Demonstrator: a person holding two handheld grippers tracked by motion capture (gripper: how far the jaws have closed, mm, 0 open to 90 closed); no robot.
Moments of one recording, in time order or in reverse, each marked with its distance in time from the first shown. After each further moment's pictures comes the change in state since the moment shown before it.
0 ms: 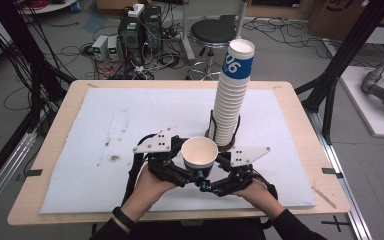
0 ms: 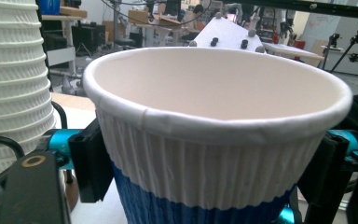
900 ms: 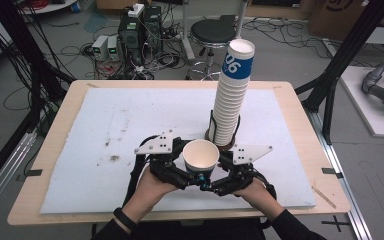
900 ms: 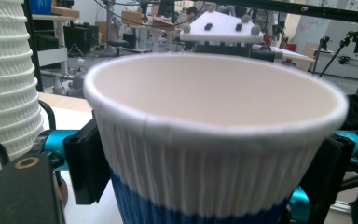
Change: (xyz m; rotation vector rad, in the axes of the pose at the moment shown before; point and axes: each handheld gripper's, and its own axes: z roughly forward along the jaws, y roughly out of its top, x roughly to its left) left arm -0.001 -0.003 0.003 -0.004 -0.022 -0.005; right arm 0.002 0.005 -0.001 -0.059 0.022 0.033
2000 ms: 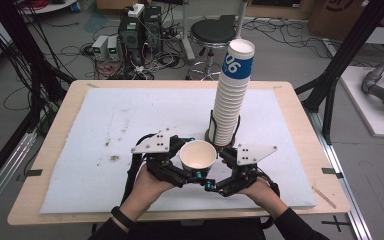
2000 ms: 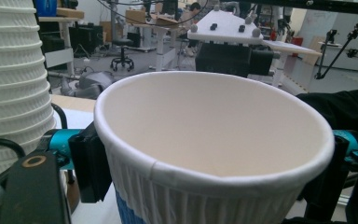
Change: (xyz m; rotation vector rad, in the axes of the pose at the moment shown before) left arm 0.002 0.004 -0.007 0.018 0.019 0.027; right arm -0.004 0.001 -0.010 0.002 -0.018 -0.062
